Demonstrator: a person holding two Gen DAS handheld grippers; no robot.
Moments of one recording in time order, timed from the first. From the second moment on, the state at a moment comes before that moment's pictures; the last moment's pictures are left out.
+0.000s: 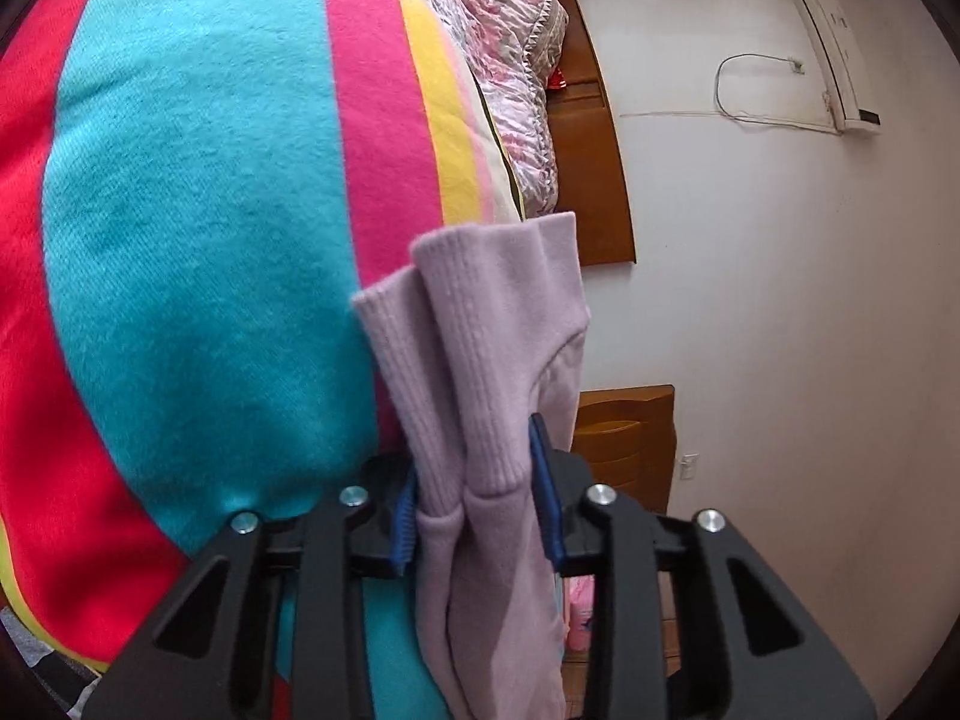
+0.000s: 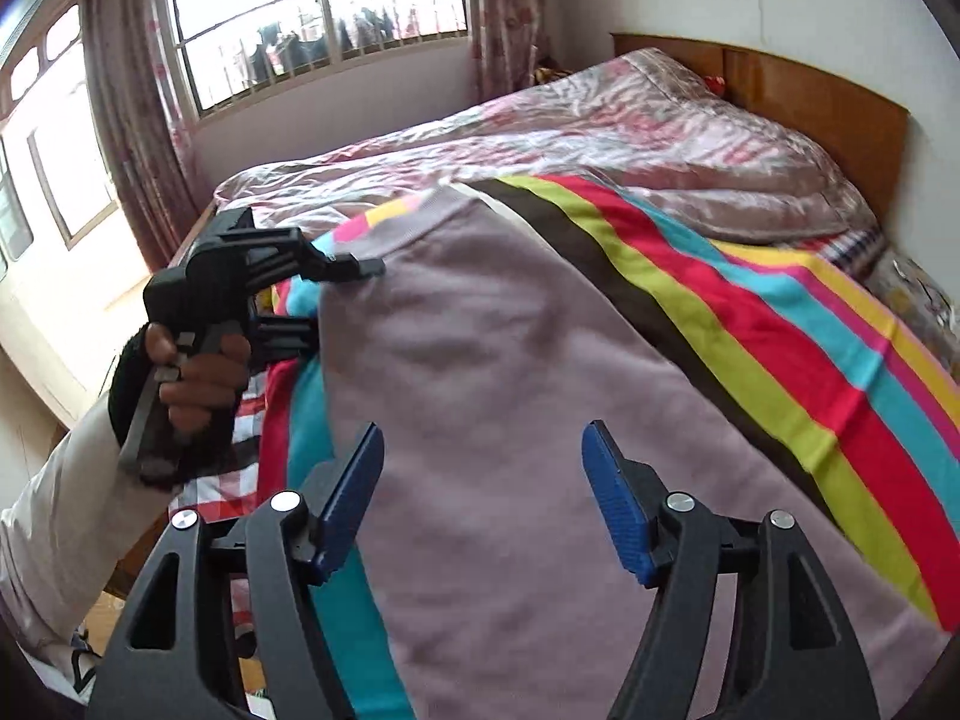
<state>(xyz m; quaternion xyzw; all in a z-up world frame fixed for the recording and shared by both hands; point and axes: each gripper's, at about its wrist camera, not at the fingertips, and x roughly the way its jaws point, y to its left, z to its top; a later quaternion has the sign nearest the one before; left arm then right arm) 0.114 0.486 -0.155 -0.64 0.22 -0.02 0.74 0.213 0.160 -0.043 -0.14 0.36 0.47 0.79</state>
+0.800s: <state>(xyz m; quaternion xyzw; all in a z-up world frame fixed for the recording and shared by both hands) 0.119 0.452 -0.063 -0.48 0.23 0.07 0.84 0.197 0.118 -0.082 -0.14 0.40 0.42 0.81</state>
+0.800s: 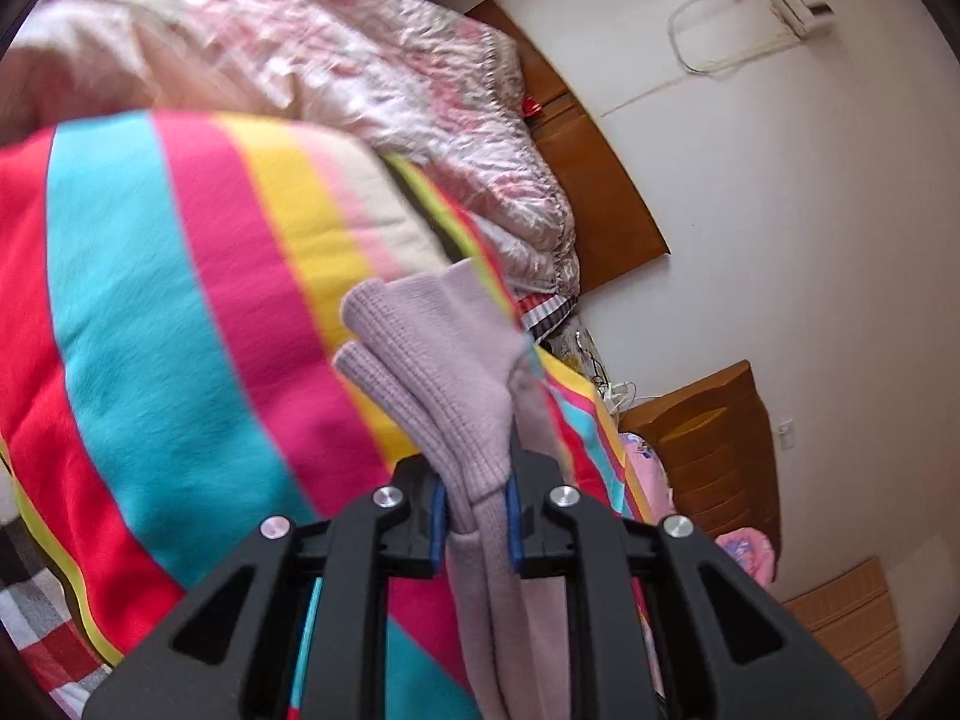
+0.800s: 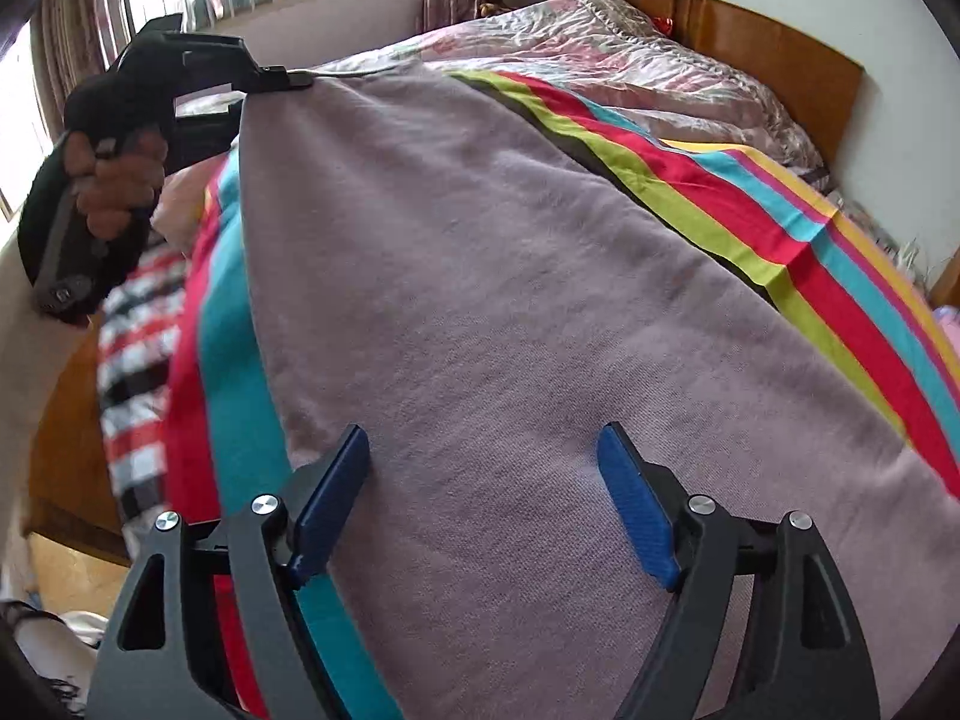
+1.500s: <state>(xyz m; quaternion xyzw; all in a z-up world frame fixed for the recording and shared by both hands) 0.163 -0.113 -0.037 0.18 0.34 -0.20 0.90 0.151 -0.295 -0.025 0.17 0.28 0.07 0.94</state>
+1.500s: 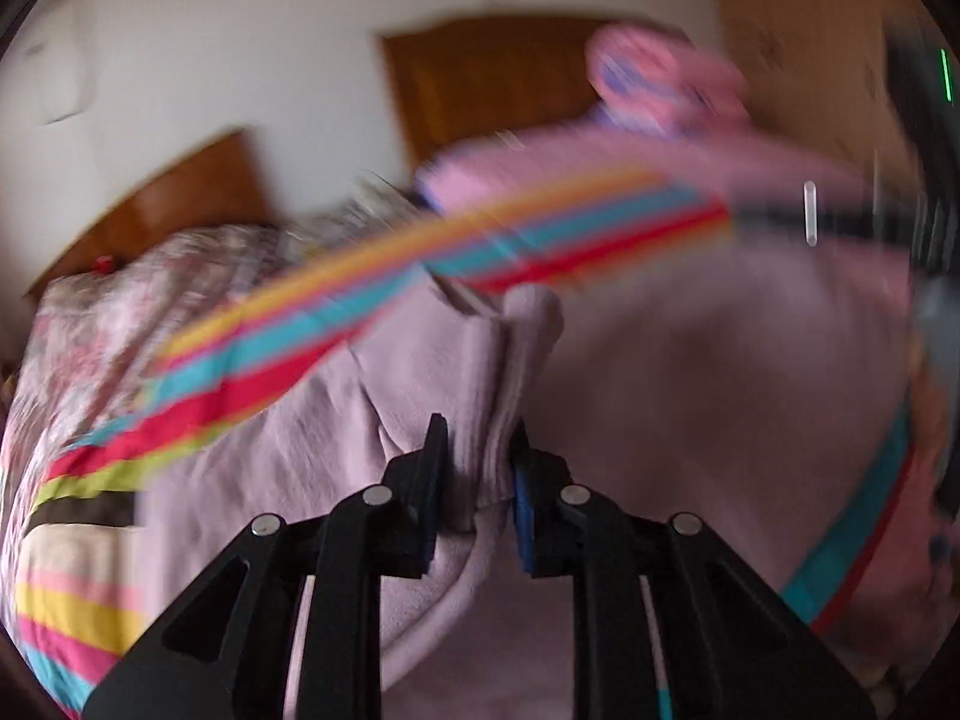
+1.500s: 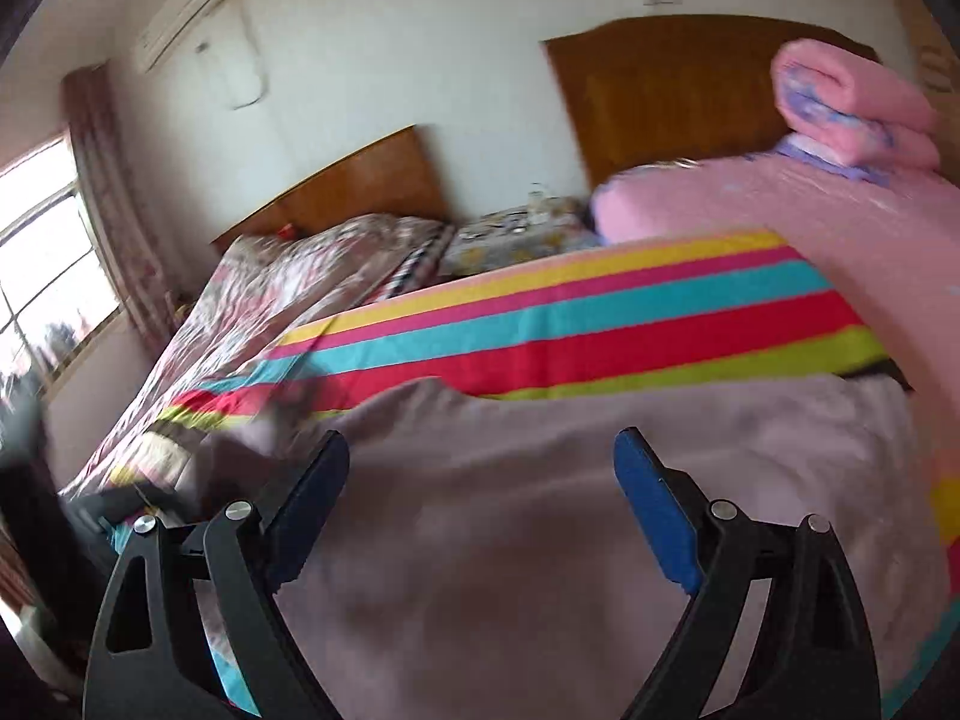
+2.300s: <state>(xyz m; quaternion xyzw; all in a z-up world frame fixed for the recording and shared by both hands) 0.119 0.117 -0.034 0.03 0.35 -0.03 0.94 0.157 -0.184 -0.097 0.22 0.43 0.22 0.85</state>
